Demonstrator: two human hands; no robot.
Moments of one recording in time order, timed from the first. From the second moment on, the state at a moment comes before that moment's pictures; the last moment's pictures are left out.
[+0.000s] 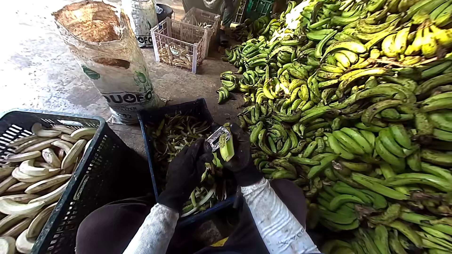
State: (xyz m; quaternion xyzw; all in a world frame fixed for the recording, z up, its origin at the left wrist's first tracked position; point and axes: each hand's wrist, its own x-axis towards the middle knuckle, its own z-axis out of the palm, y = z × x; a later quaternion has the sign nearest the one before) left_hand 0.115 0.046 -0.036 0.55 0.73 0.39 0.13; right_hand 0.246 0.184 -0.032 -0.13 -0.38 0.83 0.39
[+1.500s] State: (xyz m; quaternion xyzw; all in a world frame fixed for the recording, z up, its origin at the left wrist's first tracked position) left_hand 0.096 0.048 -0.036 0.35 0.79 0.41 0.29; right_hand 0.264 0.173 -0.040 -0.19 -0.45 0.85 0.20
